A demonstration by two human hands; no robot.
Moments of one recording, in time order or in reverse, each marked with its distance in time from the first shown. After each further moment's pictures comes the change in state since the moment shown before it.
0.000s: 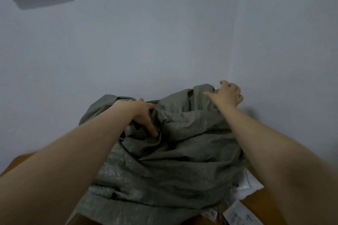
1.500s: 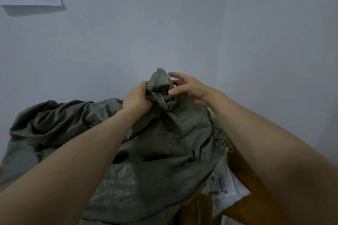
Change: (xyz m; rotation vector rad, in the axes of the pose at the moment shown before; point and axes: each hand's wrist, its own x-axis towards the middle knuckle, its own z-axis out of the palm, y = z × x) left_hand 0.012 0.028 -0.012 -0.638 0.783 0.076; right_hand -0.021 -0.072 -0.050 0.836 -0.872 -0.317
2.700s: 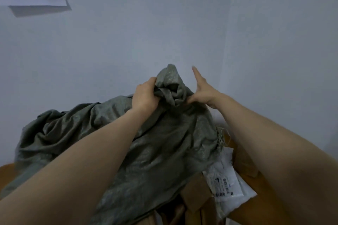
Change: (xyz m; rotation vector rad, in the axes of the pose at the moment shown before) left_hand 0.008 0.009 0.010 -0.044 0.143 0.081; right_hand 0.000 0.018 -0.022 -0.488 0.261 -0.014
